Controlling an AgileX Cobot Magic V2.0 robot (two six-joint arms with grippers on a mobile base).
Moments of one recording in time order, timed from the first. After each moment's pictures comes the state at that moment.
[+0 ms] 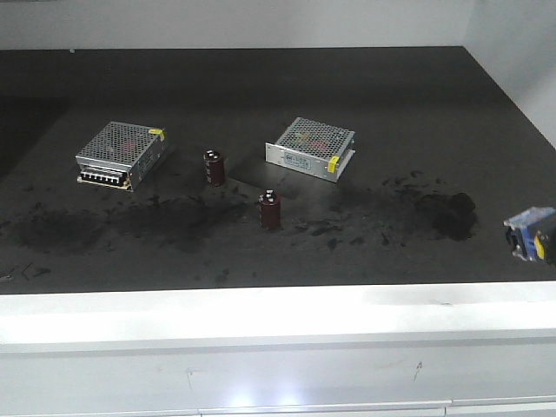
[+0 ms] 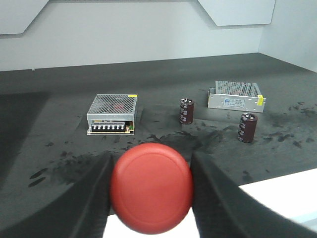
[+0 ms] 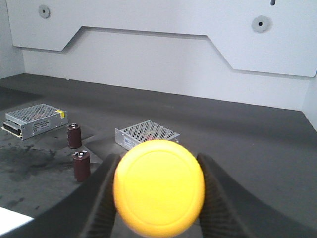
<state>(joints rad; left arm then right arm) -0.37 0.15 -0.40 0.32 0.49 -0.37 0.29 0.34 -0.41 0.09 0.20 -0.15</state>
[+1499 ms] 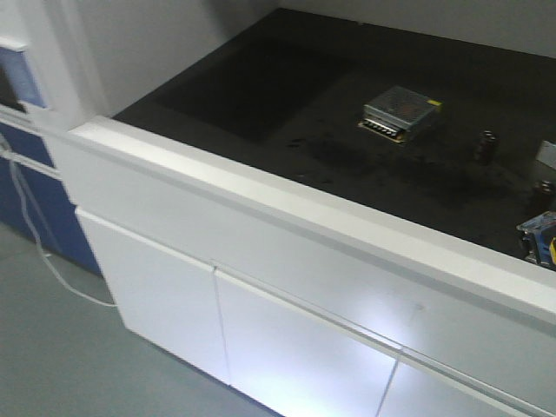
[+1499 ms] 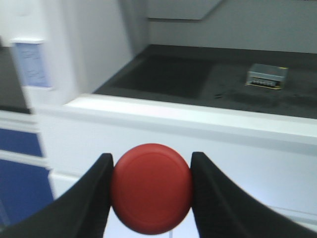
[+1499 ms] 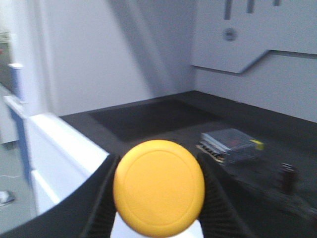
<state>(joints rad) -0.37 0.15 -0.40 0.32 0.49 -0.37 0.29 0.29 -0.40 0.09 0.19 -0.15</state>
